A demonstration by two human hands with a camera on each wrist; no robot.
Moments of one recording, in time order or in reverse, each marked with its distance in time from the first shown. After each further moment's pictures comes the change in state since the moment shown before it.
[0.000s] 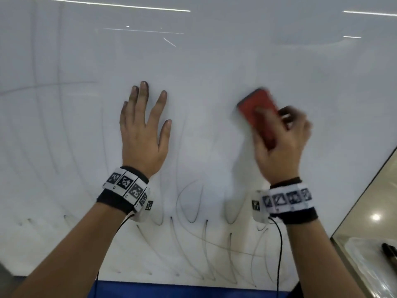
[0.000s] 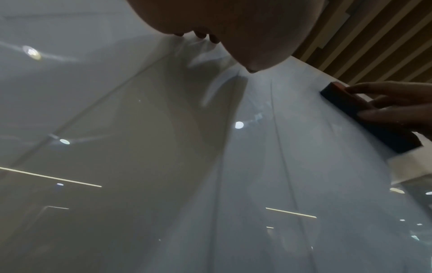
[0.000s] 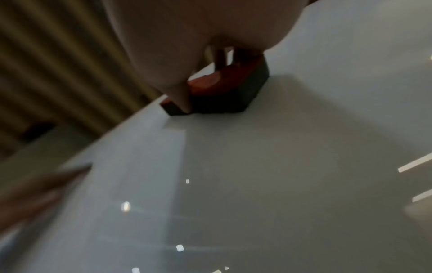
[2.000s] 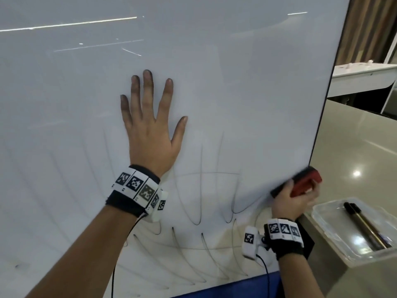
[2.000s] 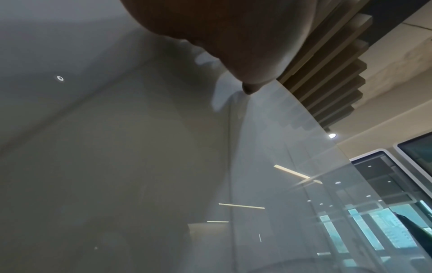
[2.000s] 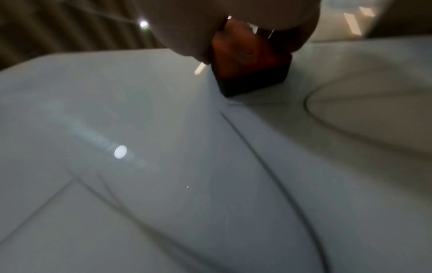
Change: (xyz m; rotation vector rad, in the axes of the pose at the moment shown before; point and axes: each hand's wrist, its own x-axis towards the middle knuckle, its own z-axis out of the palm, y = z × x) left_hand 0.035 0.153 0.056 0.100 -0.101 0.176; right_hand -0.177 0.138 -0.052 0.099 0.459 1.245
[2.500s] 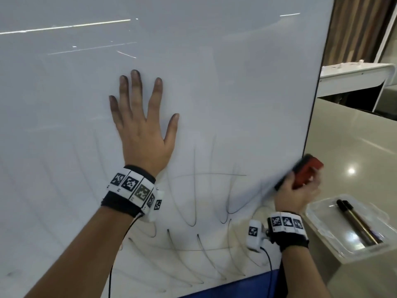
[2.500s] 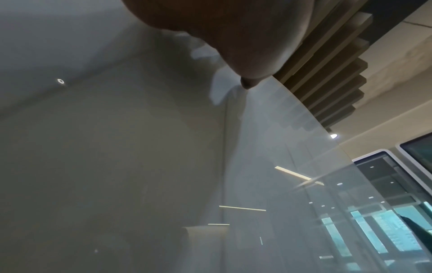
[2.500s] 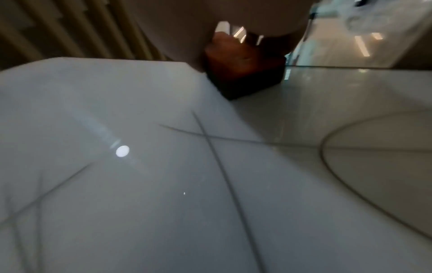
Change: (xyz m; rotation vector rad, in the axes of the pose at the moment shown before) left_hand 0.005 0.005 0.000 -0.028 0.061 -0.027; right_hand 0.030 0.002 -0.004 -0.061 0.026 -0.137
